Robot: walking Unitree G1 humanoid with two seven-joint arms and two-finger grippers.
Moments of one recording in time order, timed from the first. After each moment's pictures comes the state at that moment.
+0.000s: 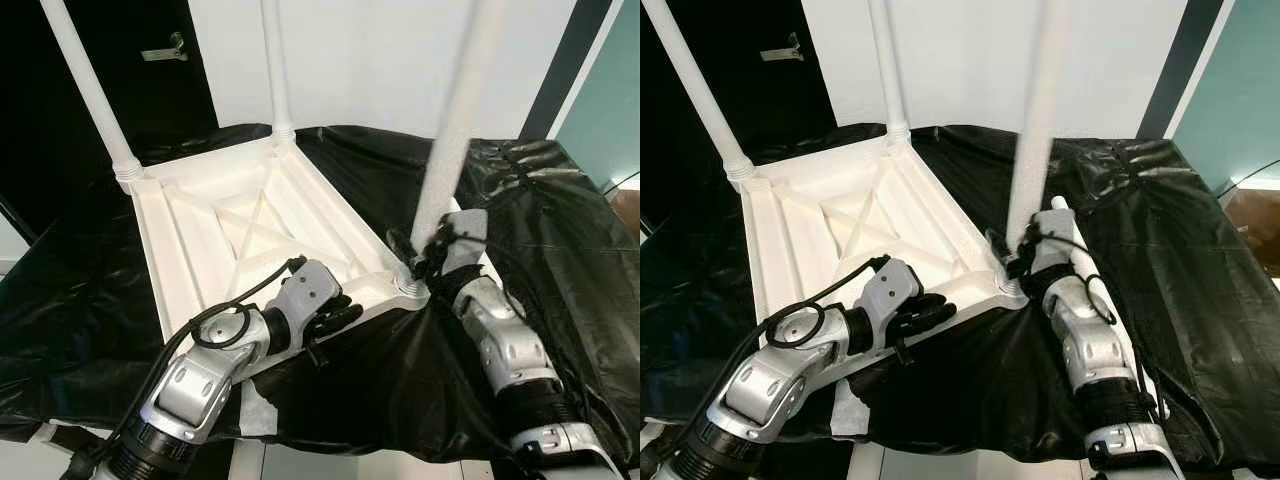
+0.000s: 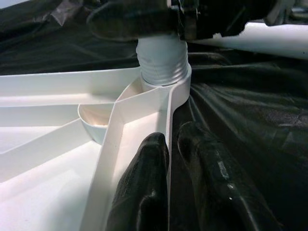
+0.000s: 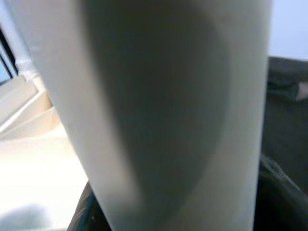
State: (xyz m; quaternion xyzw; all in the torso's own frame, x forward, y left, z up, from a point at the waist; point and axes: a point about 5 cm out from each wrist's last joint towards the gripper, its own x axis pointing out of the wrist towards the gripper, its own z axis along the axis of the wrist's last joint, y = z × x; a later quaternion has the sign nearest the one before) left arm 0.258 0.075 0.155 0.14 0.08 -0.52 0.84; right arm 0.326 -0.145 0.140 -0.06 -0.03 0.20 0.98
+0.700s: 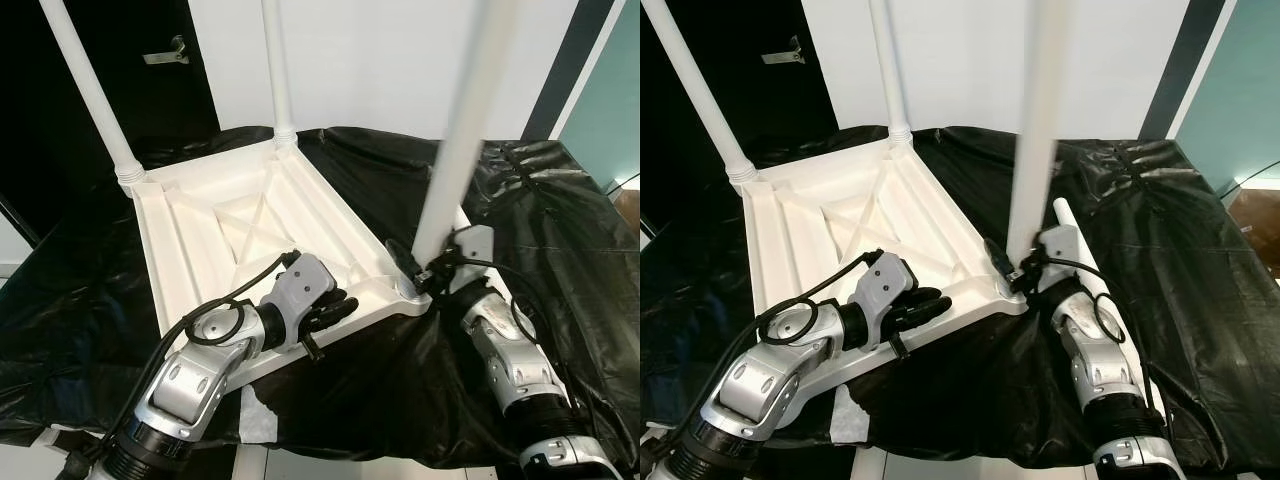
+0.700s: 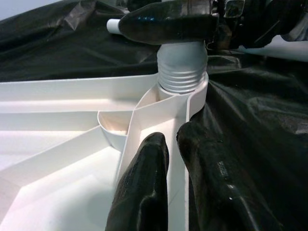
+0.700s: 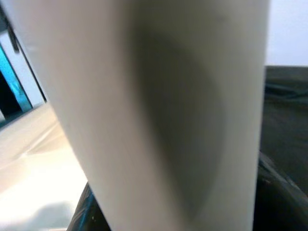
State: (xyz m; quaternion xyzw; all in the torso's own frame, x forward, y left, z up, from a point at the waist) left arm 0.260 0.079 0.161 0.15 0.07 -0.51 0.84; right arm 0.314 -0.157 0.126 0.01 -0.07 0.25 0.97
